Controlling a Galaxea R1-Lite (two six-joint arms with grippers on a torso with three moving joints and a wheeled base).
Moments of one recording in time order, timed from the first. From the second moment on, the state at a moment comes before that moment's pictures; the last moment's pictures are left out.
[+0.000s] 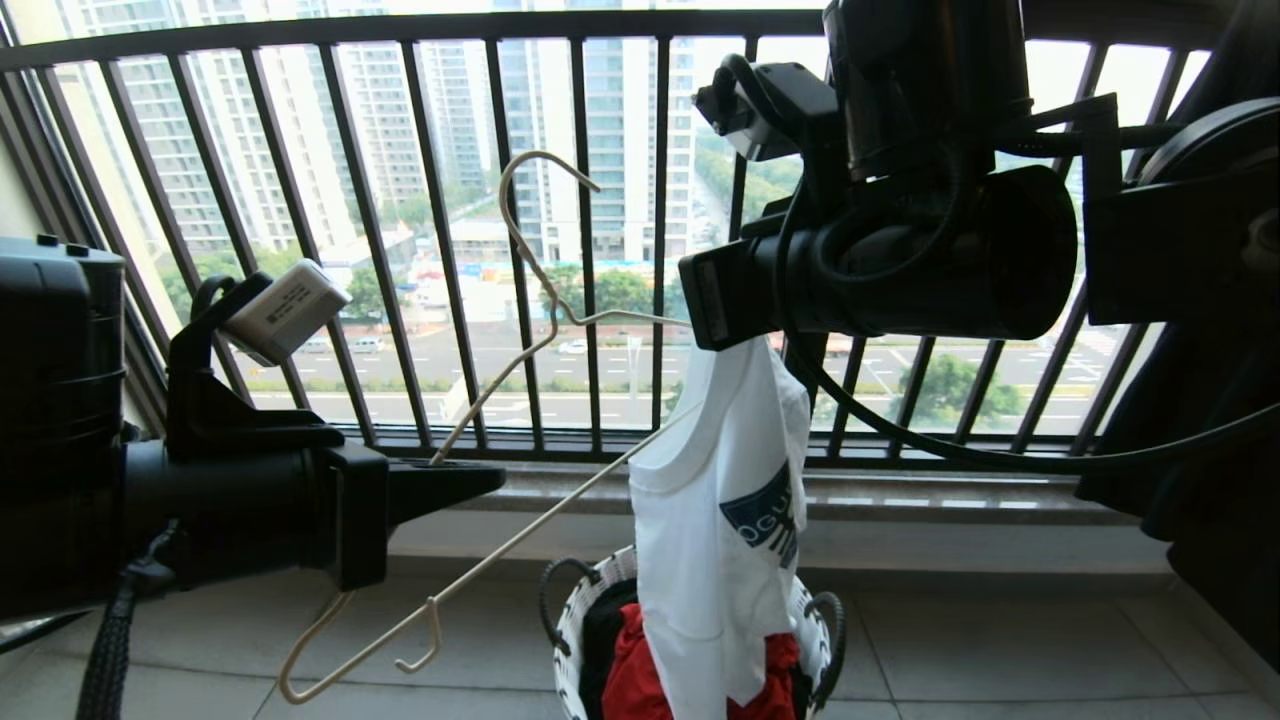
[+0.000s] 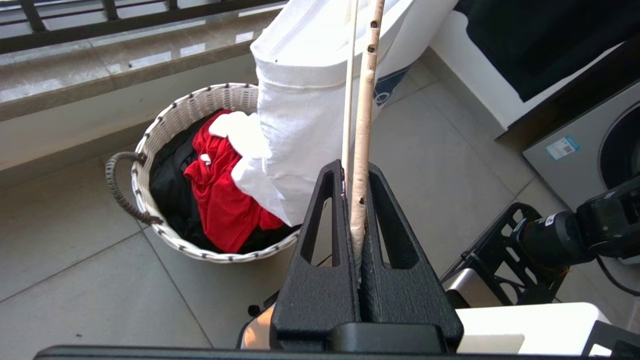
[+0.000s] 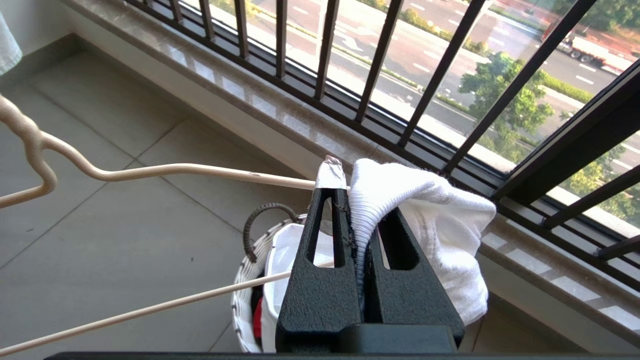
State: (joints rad) left arm -0.50 1.25 -0.83 -0.10 -0.37 -0.25; right arm 0.79 1.82 -1.76 0.26 -0.30 0.01
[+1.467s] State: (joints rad) left arm -0.62 1.49 -0.60 -0.91 -0.24 -0.48; right arm 0.99 1.85 -1.79 0.19 -0.54 -0.37
